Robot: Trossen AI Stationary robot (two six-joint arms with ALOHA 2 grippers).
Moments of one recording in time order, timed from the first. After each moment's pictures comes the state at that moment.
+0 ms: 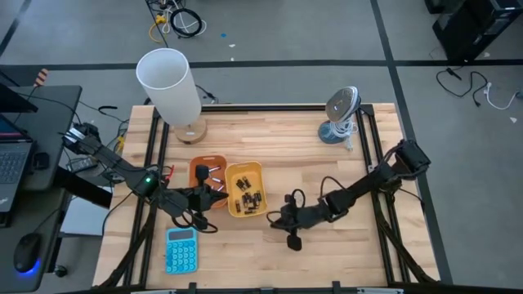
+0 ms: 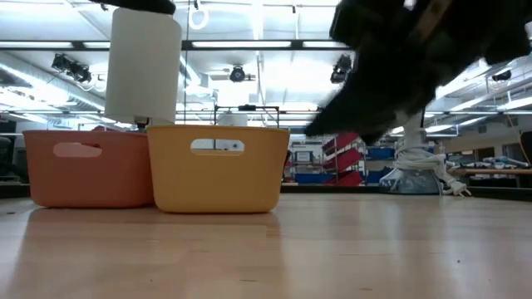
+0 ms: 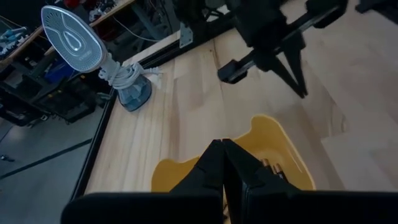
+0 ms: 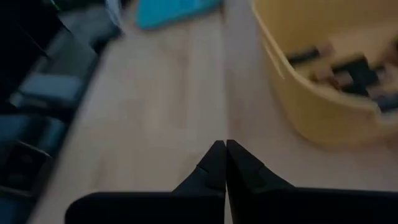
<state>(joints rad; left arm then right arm) -0.57 1.09 0.80 -0.25 -0.68 0.13 0.43 1.77 0.80 0.40 0.21 0.46</state>
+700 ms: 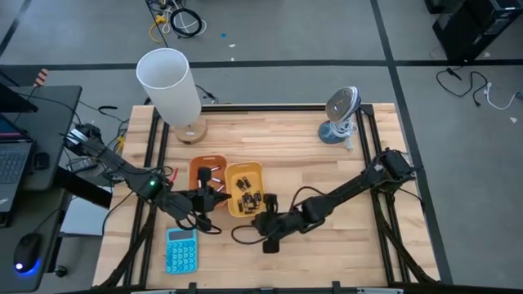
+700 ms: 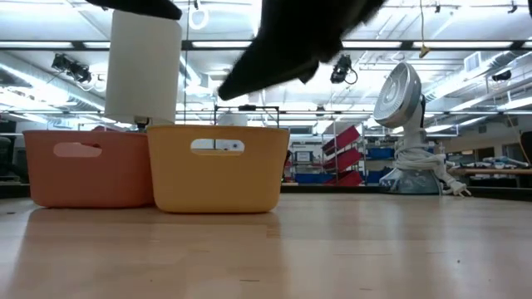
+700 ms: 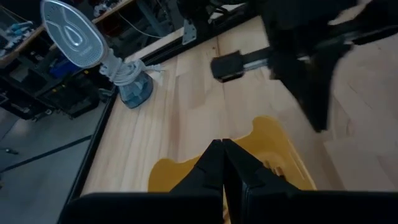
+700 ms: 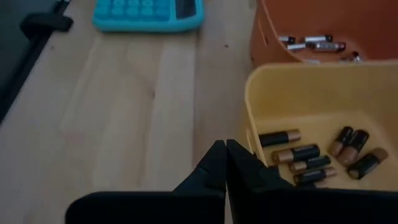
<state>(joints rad) -0.57 1.14 0.80 -0.21 -0.71 0.10 0.42 1.95 1.32 -0.11 0.37 0.23</state>
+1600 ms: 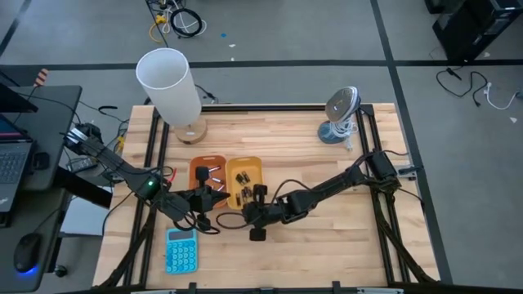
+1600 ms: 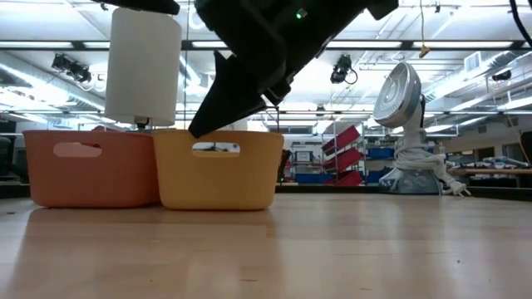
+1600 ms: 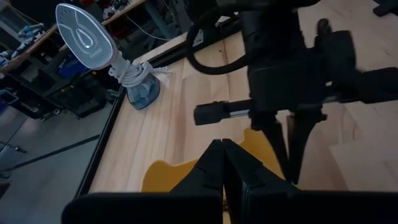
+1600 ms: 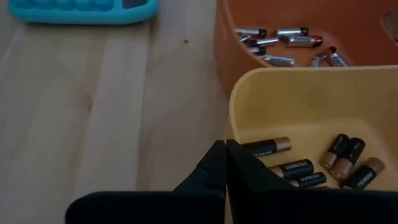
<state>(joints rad) -0.59 1.13 0.80 -0.21 -0.75 0.09 0.32 2.08 1.45 -0.16 0.37 0.18</state>
